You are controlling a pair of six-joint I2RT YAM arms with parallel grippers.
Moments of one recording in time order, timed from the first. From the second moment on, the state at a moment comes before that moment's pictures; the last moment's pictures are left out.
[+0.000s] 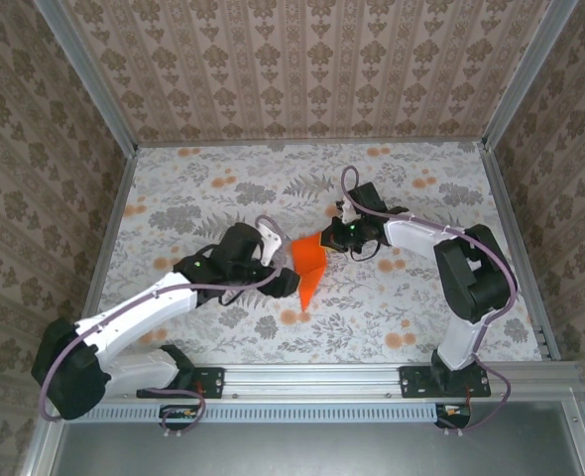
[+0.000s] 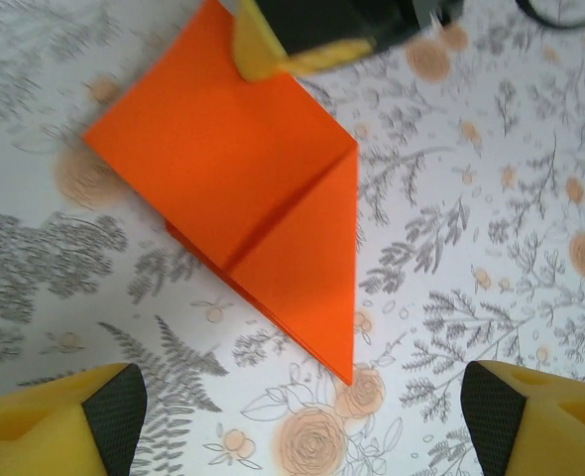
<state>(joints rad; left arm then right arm) -0.83 1.17 0.78 -0.43 0.20 -0.22 0.40 1.80 1.09 -0.28 -0.54 0.71</state>
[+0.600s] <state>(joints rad) -1.04 1.60 1.02 -0.52 0.02 -0.30 0.41 1.82 1.11 -0.30 -0.53 0.74</state>
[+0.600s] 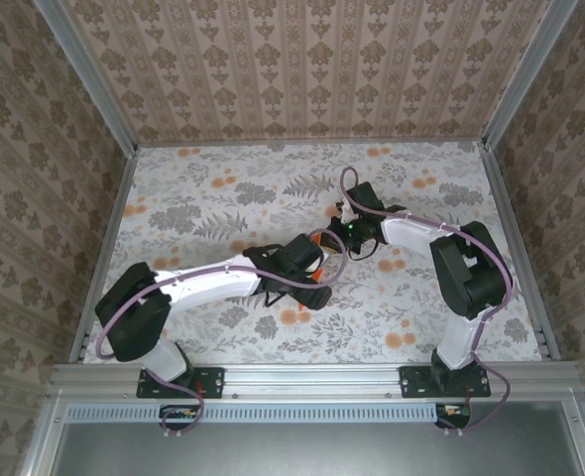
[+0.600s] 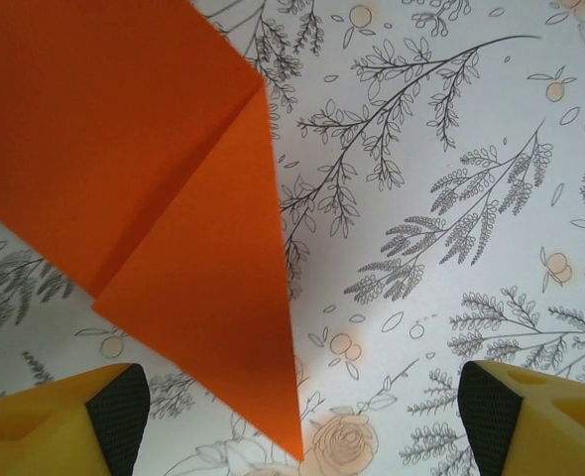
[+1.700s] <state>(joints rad) -1.06 1.79 1.15 -0.60 -0.08 -0.39 0.42 1.85 1.11 -0.31 -0.53 0.74</state>
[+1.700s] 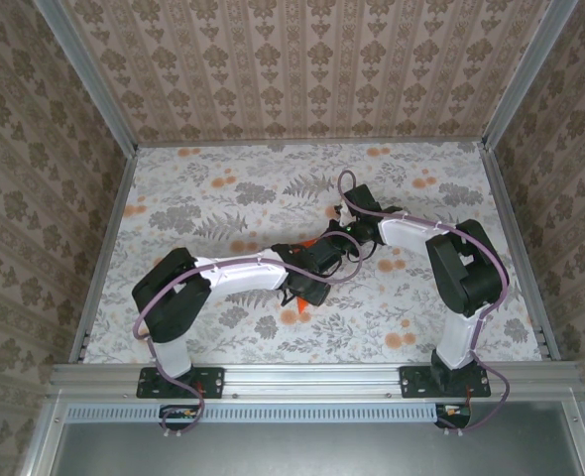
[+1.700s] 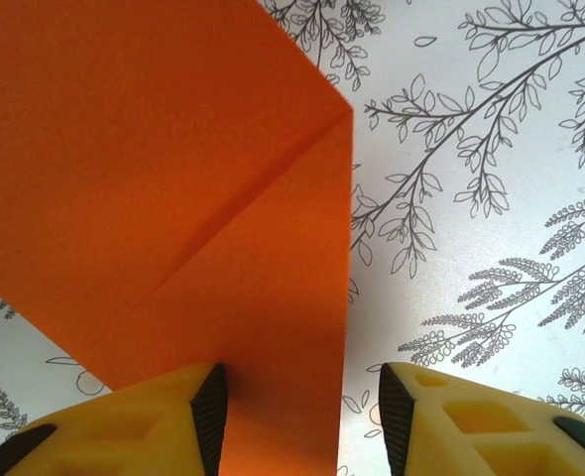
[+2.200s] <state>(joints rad) -1.06 1.80 1.15 -0.61 -0.07 -0.39 0.42 1.85 1.12 -0.32 -0.53 0.74</state>
